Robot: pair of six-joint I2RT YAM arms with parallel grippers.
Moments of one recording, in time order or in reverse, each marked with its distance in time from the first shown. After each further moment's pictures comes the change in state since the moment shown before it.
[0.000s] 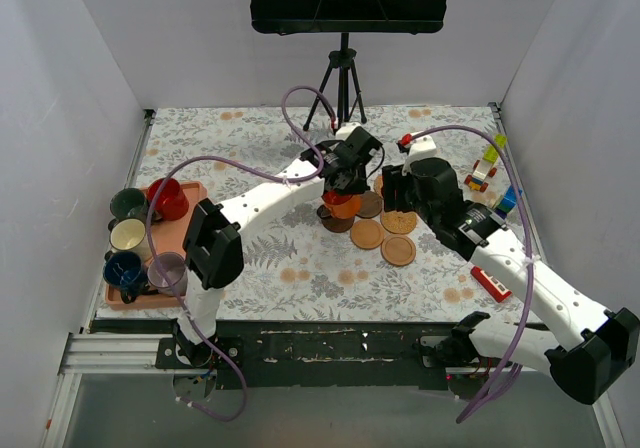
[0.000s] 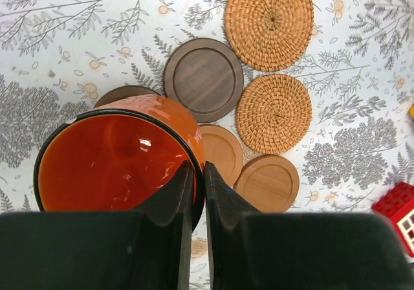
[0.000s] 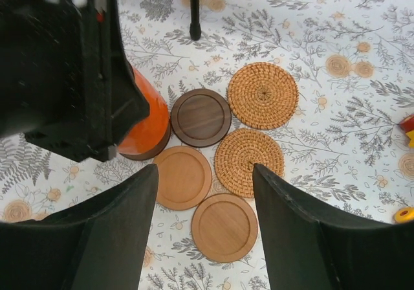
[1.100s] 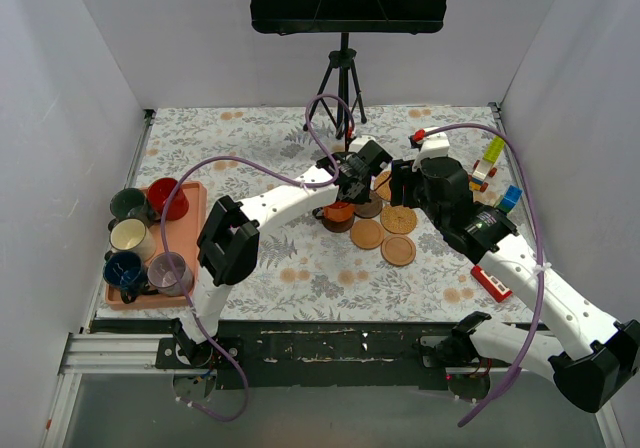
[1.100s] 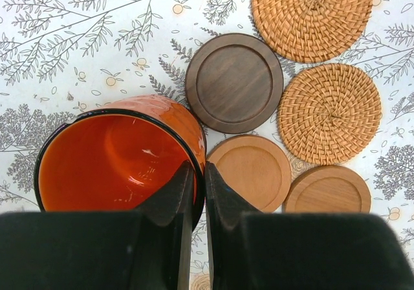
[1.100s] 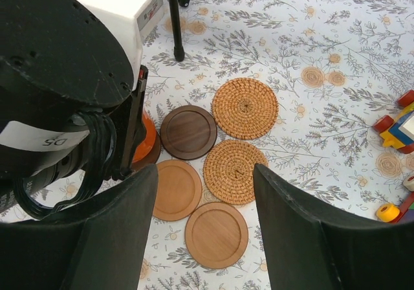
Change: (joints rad) left arm -0.047 0.105 0.011 0.028 -0.099 0.191; right arm -0.012 -0.062 0.018 -0.003 0.069 0.011
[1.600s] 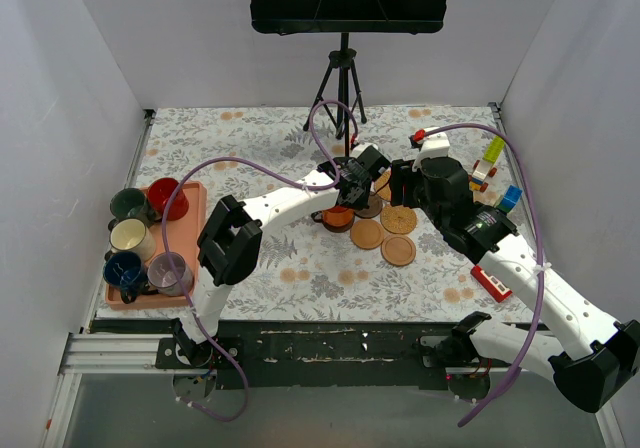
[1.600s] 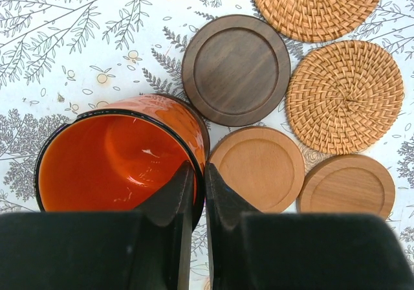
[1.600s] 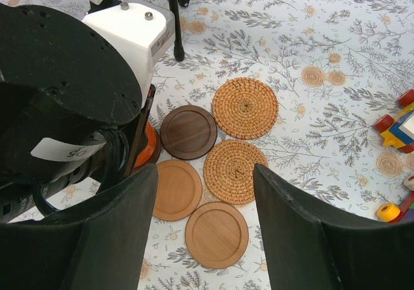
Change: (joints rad) left arm 0.000 0.001 -0.064 0.050 0.038 0.065; right arm -0.001 0.000 0.000 -0.001 0.000 0.003
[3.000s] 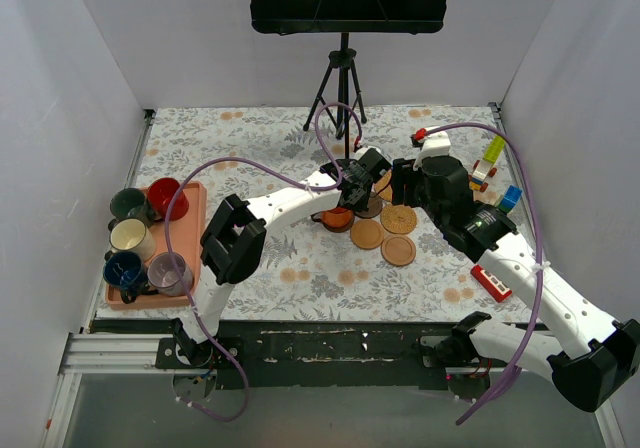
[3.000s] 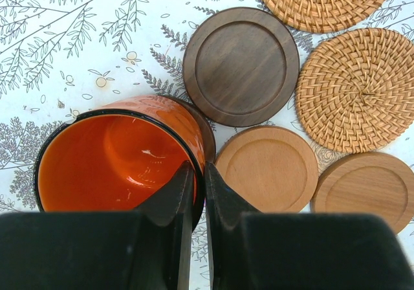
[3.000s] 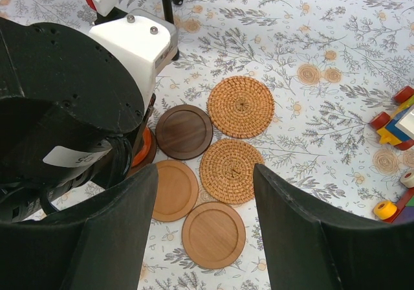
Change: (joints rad) left arm 0.000 0.024 0.000 0.008 0.005 0.058; right arm -0.013 0.008 0.000 -0.001 -0.001 0.000
